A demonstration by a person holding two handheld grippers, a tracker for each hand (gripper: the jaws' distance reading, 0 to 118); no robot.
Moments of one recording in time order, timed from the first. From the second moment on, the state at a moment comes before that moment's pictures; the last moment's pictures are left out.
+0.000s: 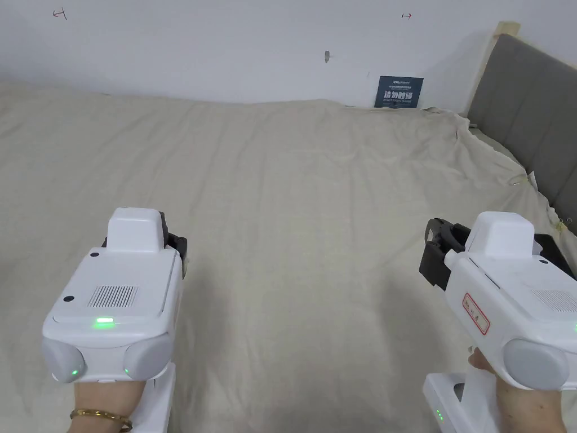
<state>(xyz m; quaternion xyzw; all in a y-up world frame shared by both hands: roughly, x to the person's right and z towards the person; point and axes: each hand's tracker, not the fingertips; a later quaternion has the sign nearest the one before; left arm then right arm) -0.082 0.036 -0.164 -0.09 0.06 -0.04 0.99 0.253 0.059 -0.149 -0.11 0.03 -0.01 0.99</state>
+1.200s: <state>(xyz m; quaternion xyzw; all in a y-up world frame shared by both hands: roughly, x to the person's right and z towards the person) -0.079 0.045 -0.157 -0.14 0.03 0.01 0.99 0.250 0.072 -0.155 -0.22 0.08 -0.09 0.97</state>
